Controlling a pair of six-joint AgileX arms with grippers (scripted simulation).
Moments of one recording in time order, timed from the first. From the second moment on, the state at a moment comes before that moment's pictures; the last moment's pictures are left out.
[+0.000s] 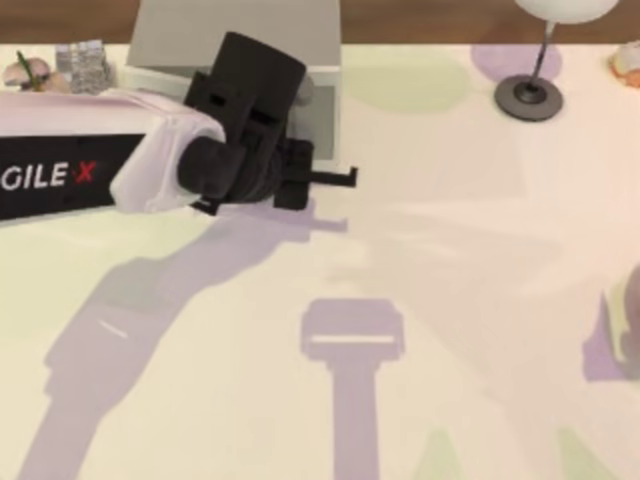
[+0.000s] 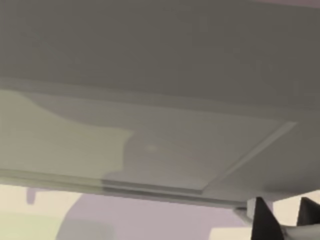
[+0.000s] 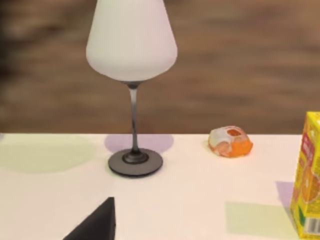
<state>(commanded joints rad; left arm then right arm) -0.57 1.86 1.18 -0.20 -0.20 -0.28 0.00 0.00 0.00 0.00 0.00 0.00</state>
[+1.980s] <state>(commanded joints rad) -0.55 1.82 1.12 -0.17 -0.15 -0.22 0.00 0.00 0.00 0.00 0.00 0.00</state>
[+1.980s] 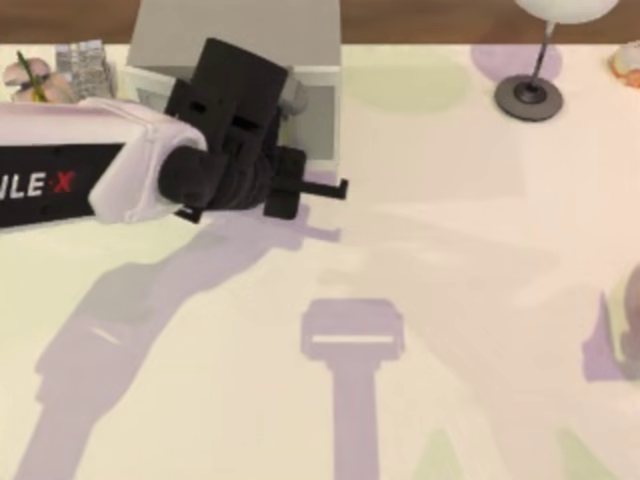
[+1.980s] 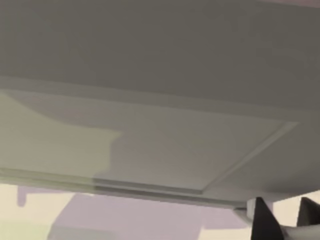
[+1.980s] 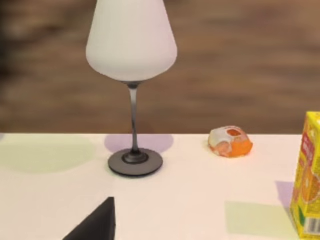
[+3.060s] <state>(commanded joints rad) -0.54 1.79 1.09 -0.15 -0.11 -0.17 0.00 0.00 0.00 0.00 0.00 0.00</state>
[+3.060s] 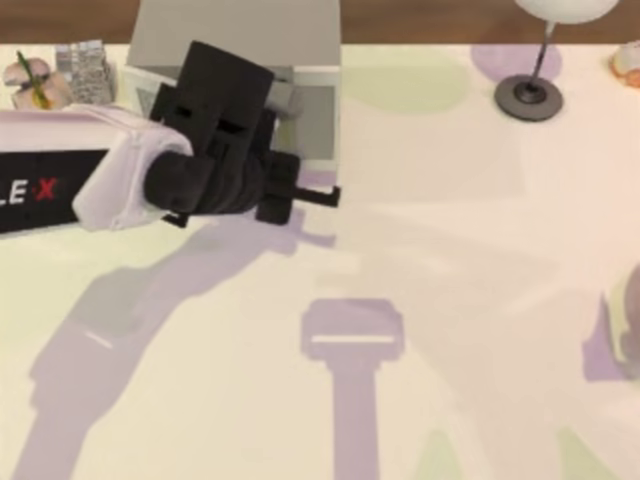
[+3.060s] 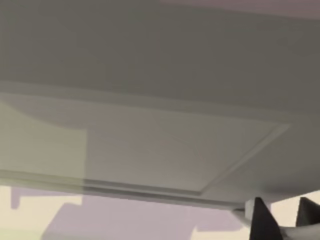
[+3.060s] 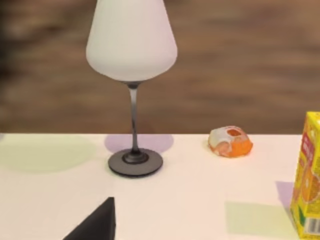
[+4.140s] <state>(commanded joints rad) -0.53 1.78 1.07 -0.15 -0.10 -0.15 0.00 0.00 0.00 0.00 0.00 0.00</state>
